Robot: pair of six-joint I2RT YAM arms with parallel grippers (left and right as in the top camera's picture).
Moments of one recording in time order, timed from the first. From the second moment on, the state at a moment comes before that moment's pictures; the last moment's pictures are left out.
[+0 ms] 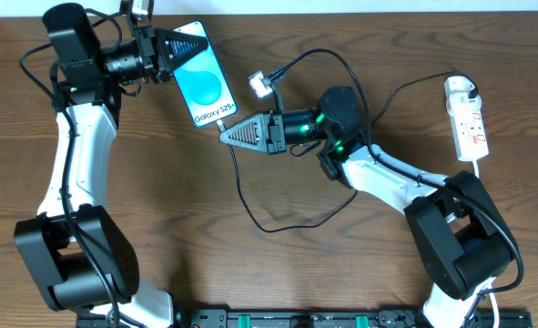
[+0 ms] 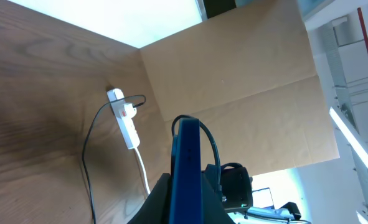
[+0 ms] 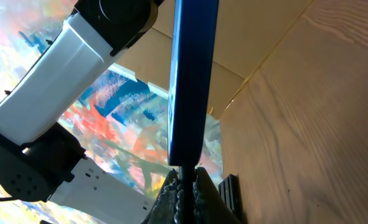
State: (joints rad) left arm 0.19 1.75 1.41 0.05 1.46 -0.90; right arm 0.58 1.90 1.10 1.01 -1.16 1.22
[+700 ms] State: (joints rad) left arm 0.19 1.75 1.41 0.05 1.44 -0.88; right arm 0.57 1.90 1.10 1.01 -1.15 1.22
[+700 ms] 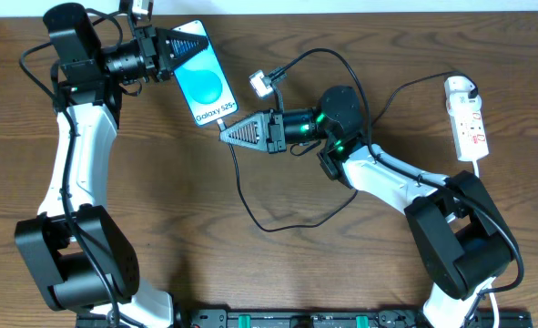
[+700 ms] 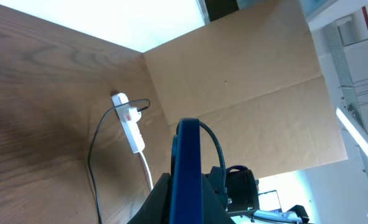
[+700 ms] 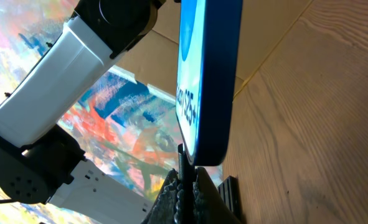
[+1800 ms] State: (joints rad) left arm 0.17 1.75 1.41 0.05 1.43 -0.85; right arm 0.57 1.90 1.10 1.01 -1.13 1.30
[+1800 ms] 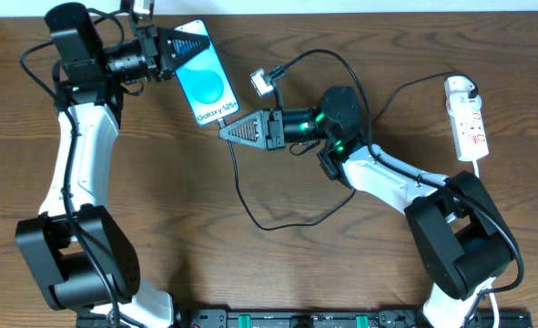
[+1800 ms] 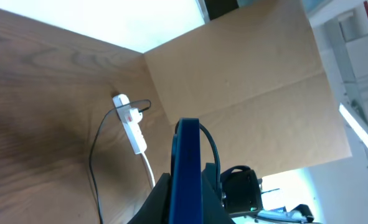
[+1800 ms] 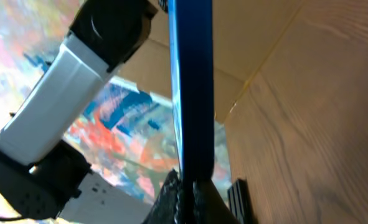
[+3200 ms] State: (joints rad) left arm 0.21 1.75 1.41 0.02 1.49 -0.78; right arm 0.45 1.91 1.10 1.04 -1.11 1.33
